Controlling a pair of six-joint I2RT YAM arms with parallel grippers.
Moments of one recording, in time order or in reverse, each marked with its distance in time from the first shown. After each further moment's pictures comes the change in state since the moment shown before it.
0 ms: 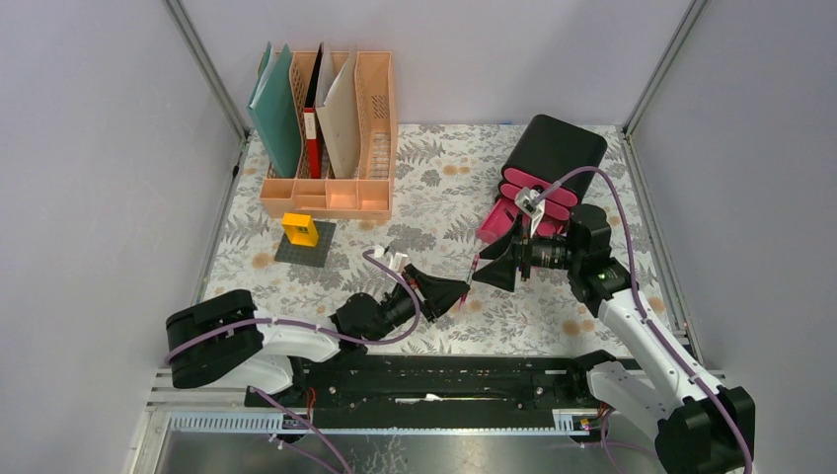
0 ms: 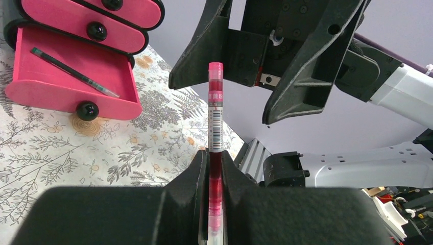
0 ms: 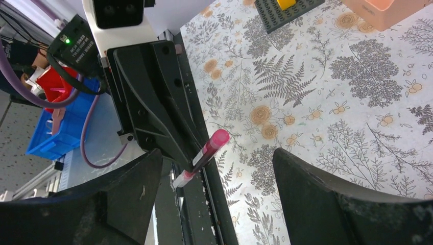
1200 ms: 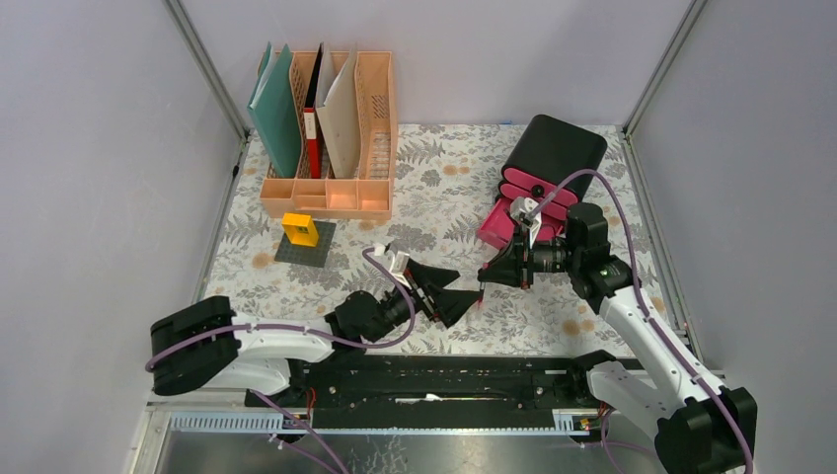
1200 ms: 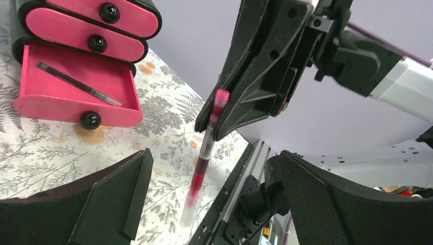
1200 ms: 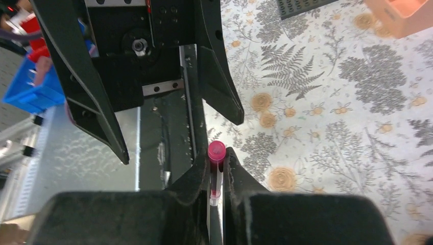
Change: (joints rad) left arm -0.034 -0.073 0.052 -0.122 -0.038 0.055; right arm 0.000 0.006 0.020 -0.116 -0.092 -0.207
